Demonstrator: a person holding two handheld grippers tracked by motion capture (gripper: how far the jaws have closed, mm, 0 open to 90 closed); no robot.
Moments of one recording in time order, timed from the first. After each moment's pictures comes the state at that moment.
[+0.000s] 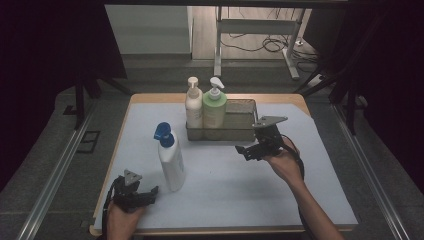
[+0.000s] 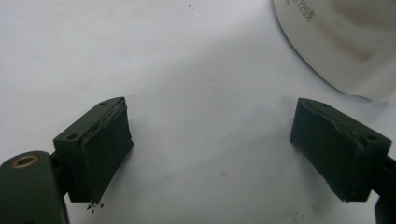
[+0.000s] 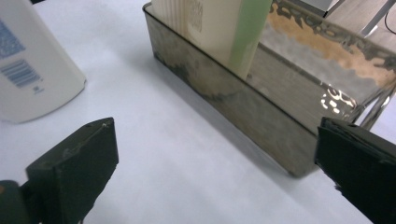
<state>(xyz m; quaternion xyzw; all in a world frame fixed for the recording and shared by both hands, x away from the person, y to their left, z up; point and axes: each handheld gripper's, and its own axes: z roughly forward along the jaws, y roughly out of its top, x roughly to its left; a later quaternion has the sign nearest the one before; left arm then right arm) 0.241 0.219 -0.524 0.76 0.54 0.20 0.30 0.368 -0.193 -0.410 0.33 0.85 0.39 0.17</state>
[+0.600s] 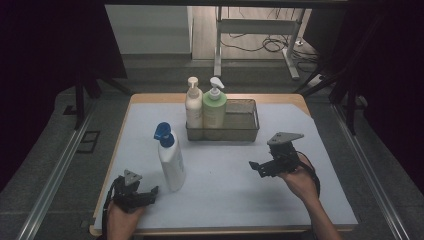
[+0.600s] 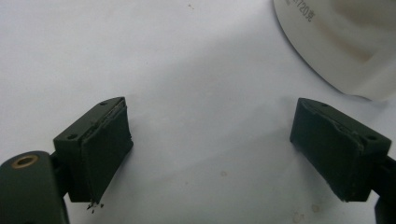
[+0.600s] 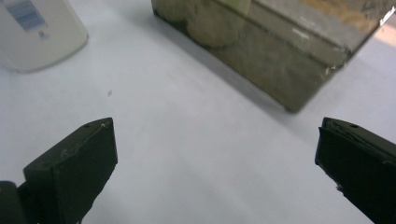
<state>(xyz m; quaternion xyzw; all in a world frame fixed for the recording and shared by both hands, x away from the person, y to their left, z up) 0.241 0.219 -0.524 0.76 0.54 0.20 0.30 0.329 -0.233 -0.429 0.34 0.85 0.37 0.16</state>
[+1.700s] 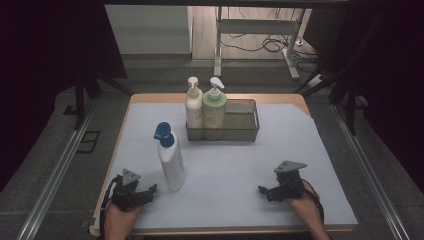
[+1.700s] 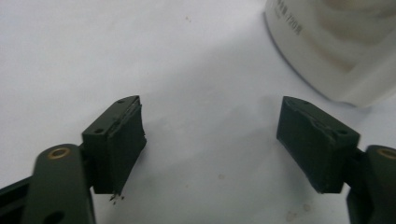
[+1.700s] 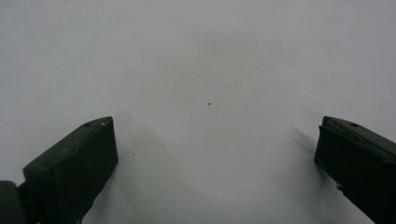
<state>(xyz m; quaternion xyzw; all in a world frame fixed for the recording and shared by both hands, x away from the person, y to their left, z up) 0.240 0.222 -0.516 0.76 0.53 0.20 0.32 0.298 -0.269 -0.521 0.38 0.85 0.34 0.15</state>
